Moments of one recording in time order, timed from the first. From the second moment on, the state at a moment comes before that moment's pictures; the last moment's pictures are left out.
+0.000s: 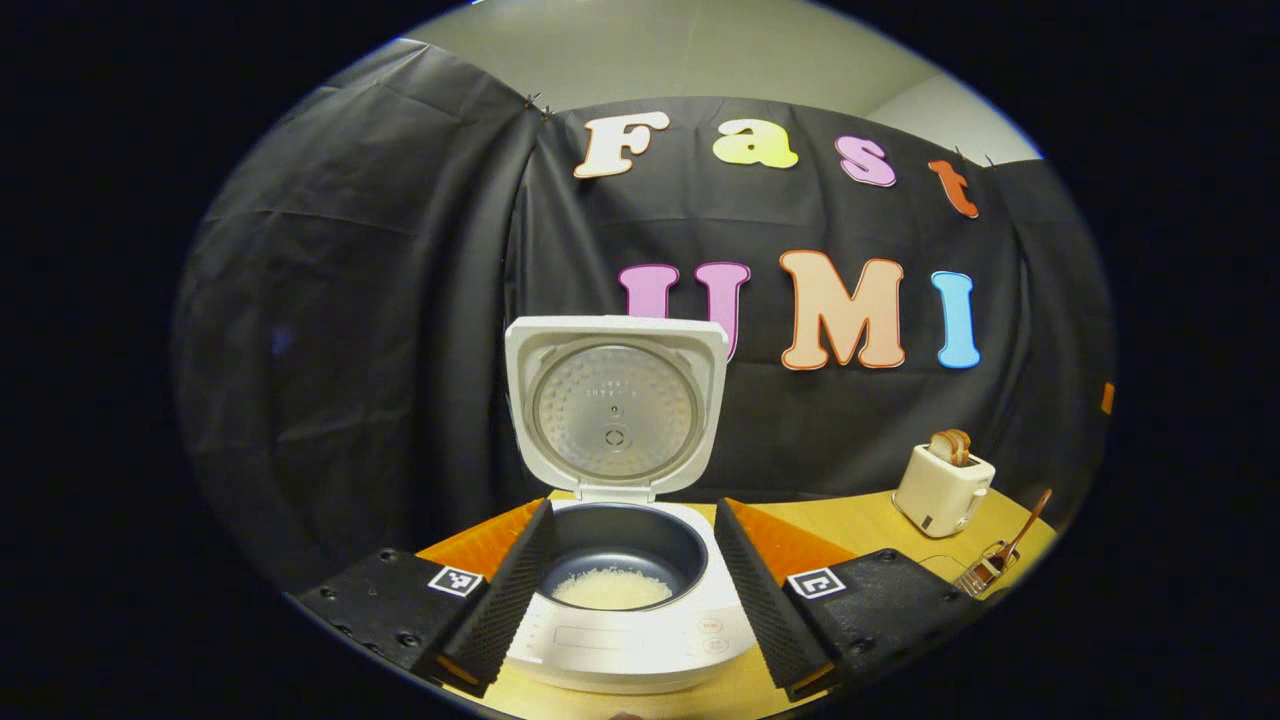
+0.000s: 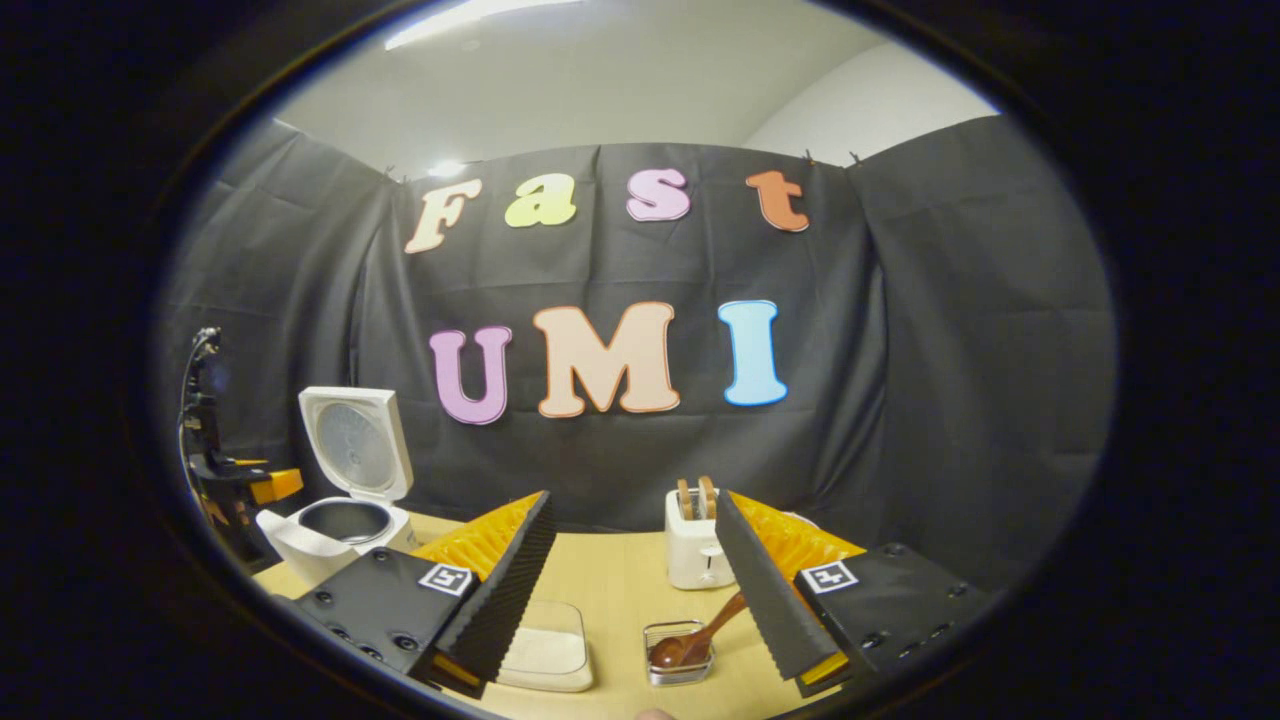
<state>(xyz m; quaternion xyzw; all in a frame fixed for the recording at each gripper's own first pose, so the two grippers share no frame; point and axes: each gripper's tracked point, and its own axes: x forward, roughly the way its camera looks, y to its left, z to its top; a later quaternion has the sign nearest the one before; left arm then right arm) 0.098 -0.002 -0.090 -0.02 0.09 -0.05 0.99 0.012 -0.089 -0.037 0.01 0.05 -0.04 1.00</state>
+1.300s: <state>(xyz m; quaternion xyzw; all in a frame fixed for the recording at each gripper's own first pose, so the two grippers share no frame) 0.027 -0.028 -0.025 0.02 0.05 -0.05 1.00 0.115 -0.201 -0.206 0.05 0.19 -0.10 0.98</state>
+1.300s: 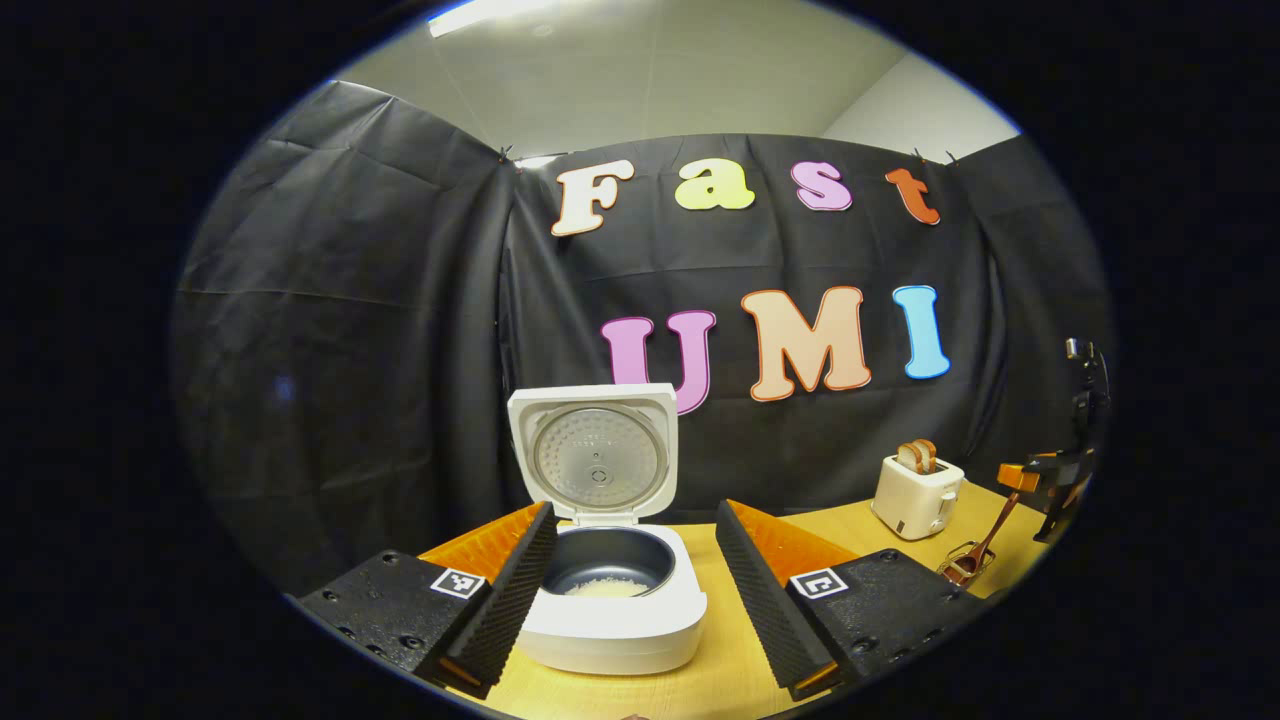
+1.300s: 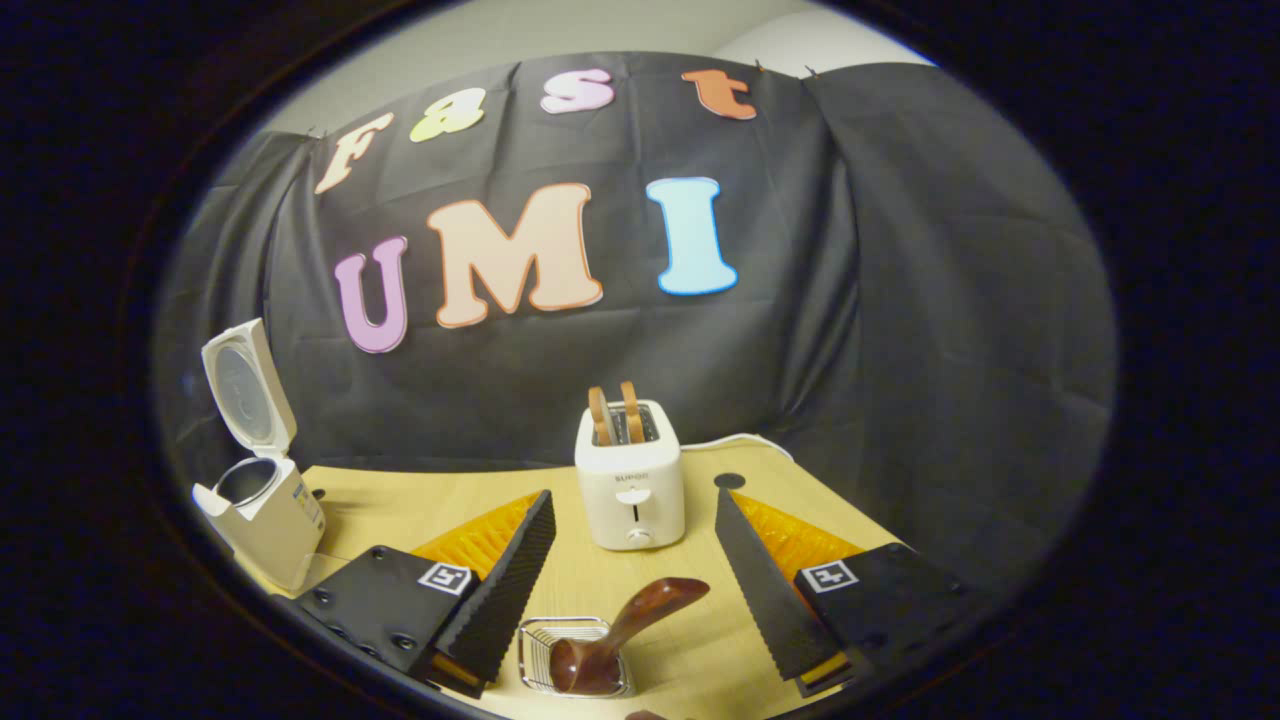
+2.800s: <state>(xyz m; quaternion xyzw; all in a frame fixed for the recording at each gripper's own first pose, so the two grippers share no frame) 0.016 0.008 -0.030 0.02 0.06 -0.01 1.00 0.087 -0.162 -0.273 0.16 0.30 -0.08 0.94</state>
